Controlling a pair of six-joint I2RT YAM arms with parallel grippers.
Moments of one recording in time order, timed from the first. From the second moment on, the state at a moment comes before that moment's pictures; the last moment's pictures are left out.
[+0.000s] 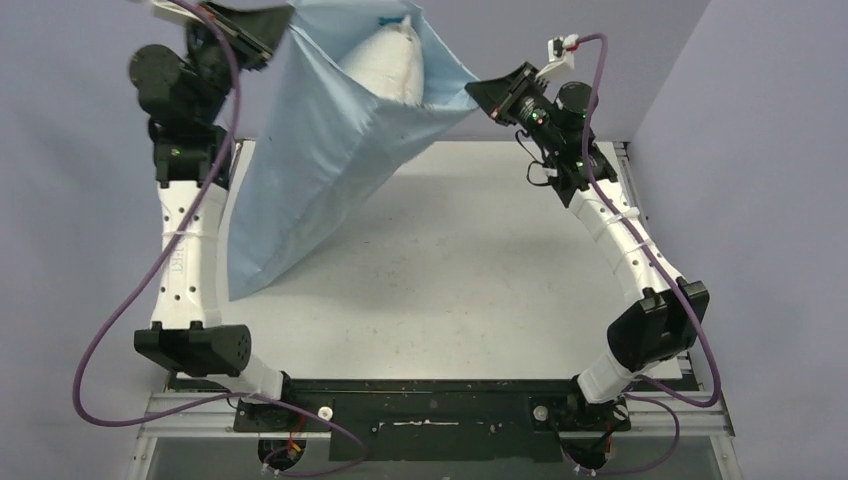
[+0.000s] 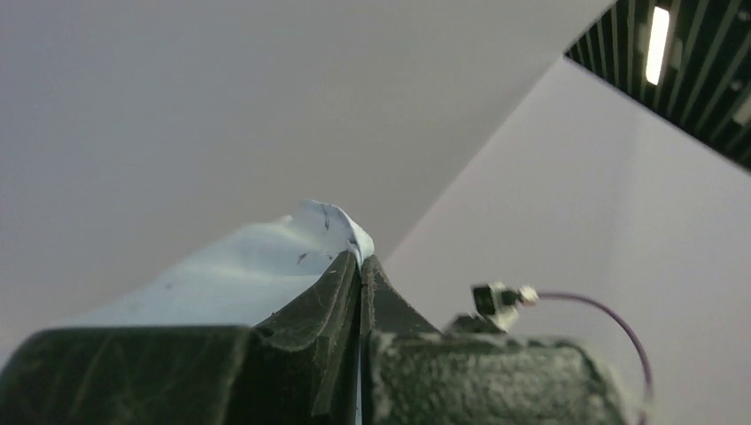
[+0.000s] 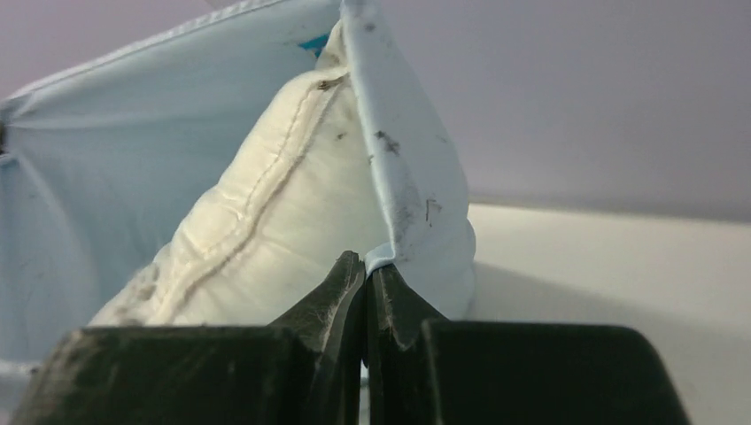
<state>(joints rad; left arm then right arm) 0.06 1.61 2.13 0.02 0.44 -0.99 0.31 1.61 1.71 0.11 -0.35 0.79</state>
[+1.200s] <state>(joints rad) -0.32 1.31 1.14 -0.10 0.22 -0.38 0.05 1.19 0.81 -0.15 -0.37 0.52</state>
